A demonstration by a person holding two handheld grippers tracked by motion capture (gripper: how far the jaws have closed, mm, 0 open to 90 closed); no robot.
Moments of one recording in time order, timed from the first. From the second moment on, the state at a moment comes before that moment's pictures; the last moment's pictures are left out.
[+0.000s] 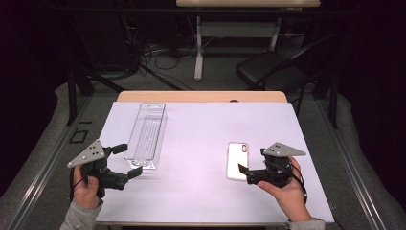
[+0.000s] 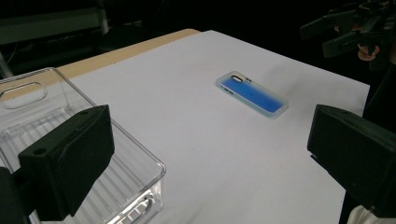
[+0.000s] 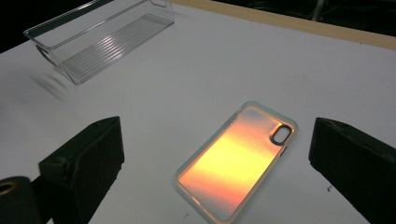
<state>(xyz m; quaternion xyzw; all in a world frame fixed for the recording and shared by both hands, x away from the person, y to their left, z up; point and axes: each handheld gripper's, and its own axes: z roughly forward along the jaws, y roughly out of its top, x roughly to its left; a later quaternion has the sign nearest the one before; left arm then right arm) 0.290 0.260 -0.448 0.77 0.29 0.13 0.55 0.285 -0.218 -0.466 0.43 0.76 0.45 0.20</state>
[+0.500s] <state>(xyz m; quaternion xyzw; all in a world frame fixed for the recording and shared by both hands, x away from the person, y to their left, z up) 0.332 0.239 -0.431 0.79 0.29 0.10 0.53 0.312 -0.211 -0.459 0.46 0.76 0.43 0.17</state>
